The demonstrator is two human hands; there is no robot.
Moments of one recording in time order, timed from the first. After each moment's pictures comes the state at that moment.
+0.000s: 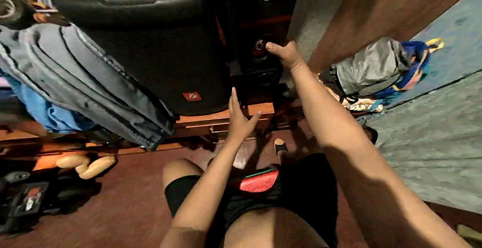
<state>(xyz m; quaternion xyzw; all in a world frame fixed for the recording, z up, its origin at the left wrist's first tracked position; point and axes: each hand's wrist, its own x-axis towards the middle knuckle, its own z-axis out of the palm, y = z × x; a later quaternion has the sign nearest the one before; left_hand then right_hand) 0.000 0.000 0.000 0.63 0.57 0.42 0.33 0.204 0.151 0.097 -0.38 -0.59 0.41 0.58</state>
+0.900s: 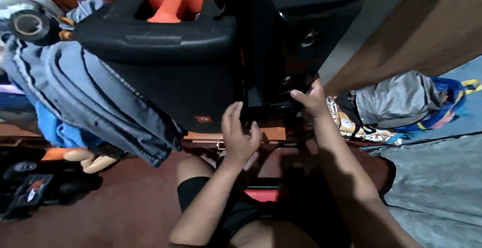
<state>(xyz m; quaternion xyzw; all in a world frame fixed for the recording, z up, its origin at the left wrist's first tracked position) -0.016 0.029 0.045 0.65 0.54 0.53 0.05 0.214 0.137 0.074 -0.31 -0.63 0.40 0.59</state>
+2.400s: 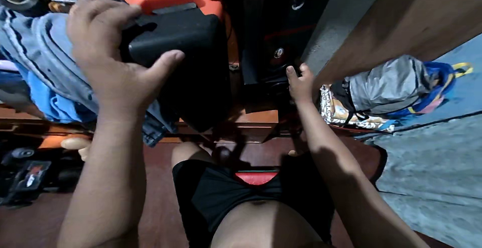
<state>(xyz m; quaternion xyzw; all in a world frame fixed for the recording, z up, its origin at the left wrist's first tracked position) -0.174 0.049 0.194 0.75 0.48 0.44 -0.13 0.212 0.133 0.036 -0.46 -0.59 0.19 0.63</state>
